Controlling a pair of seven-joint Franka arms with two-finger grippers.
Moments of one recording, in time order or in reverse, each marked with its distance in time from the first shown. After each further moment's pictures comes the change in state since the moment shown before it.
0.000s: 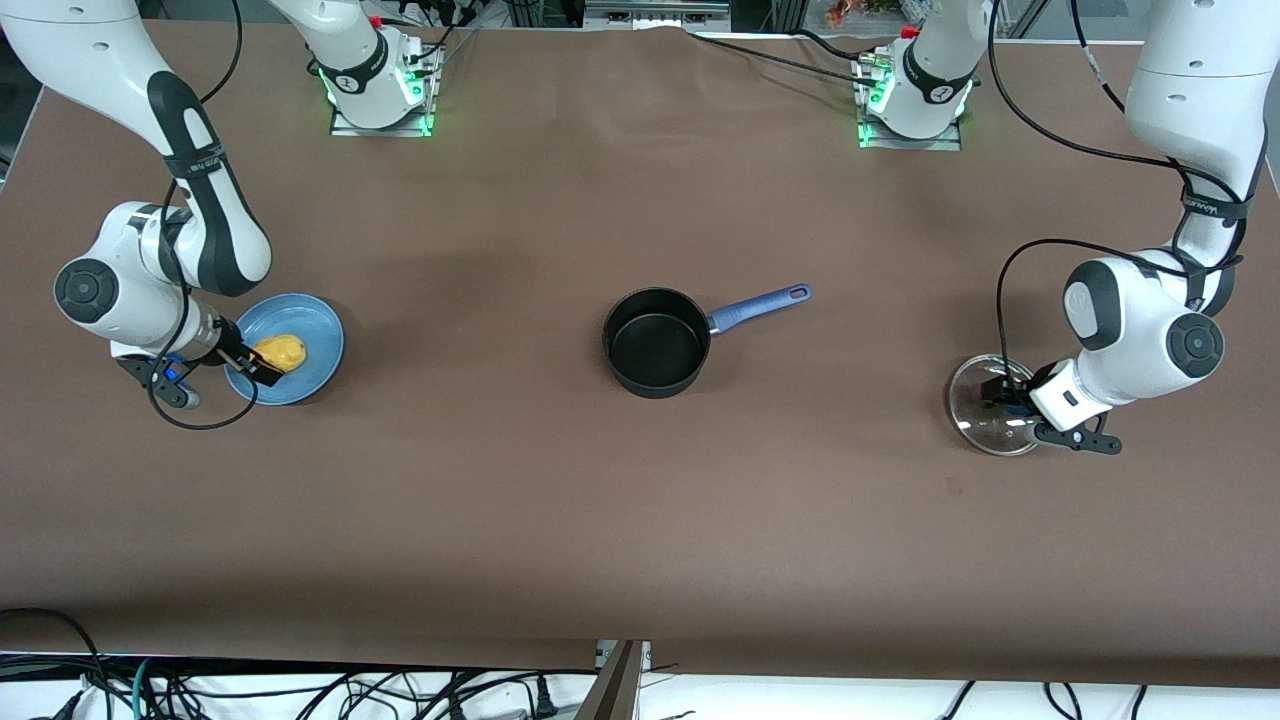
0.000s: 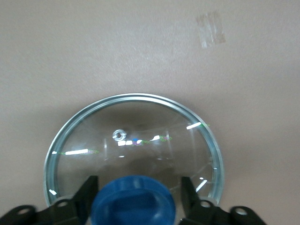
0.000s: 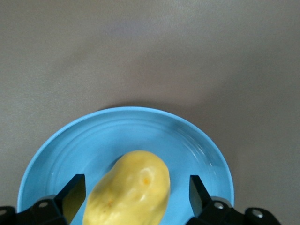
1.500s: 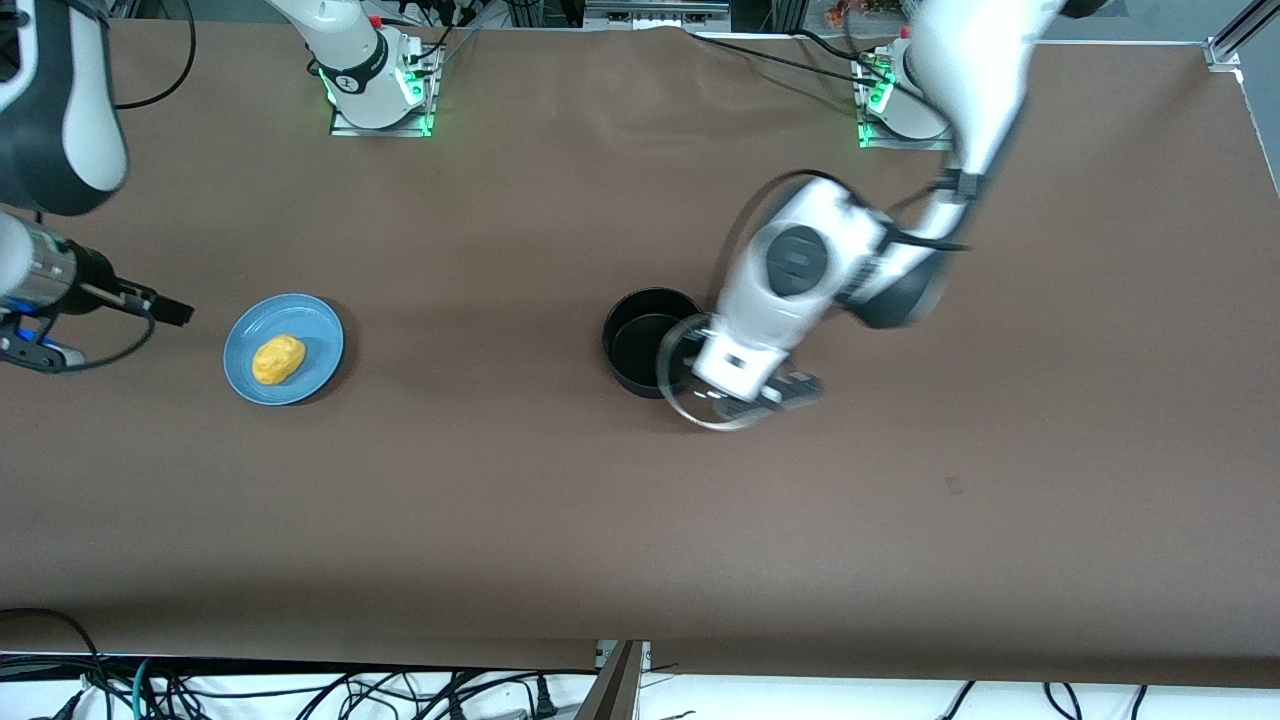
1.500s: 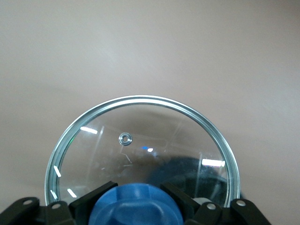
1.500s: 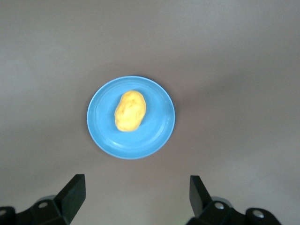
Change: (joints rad) left arm -0.393 0.041 -0.306 0.445 0.179 -0.348 -1.153; right arm 0.032 -0.231 0.028 0.368 -0.078 -0.707 -0.176
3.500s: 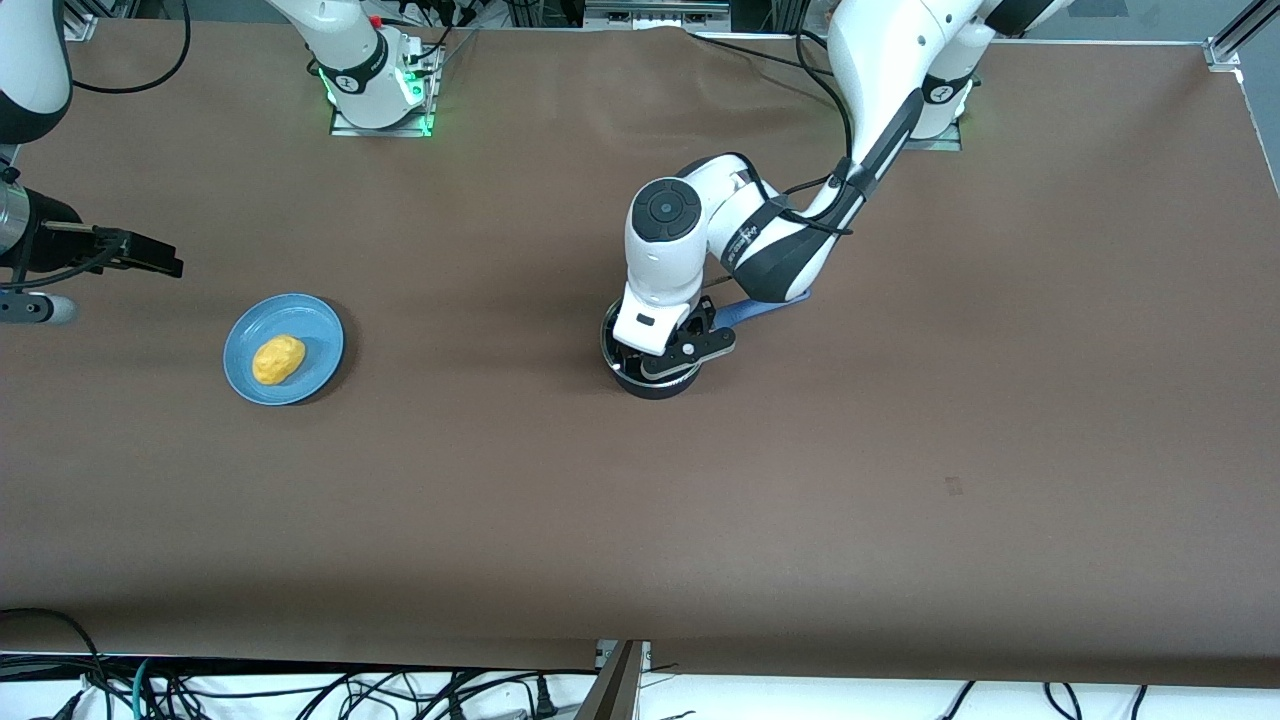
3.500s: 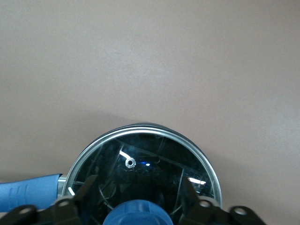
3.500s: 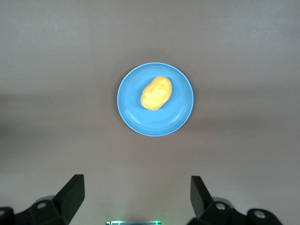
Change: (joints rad) left arm -0.257 0.113 0.004 0.043 0.165 0.061 -0.483; right arm -0.008 -0.089 0.023 0.087 0.074 -0.174 -0.371
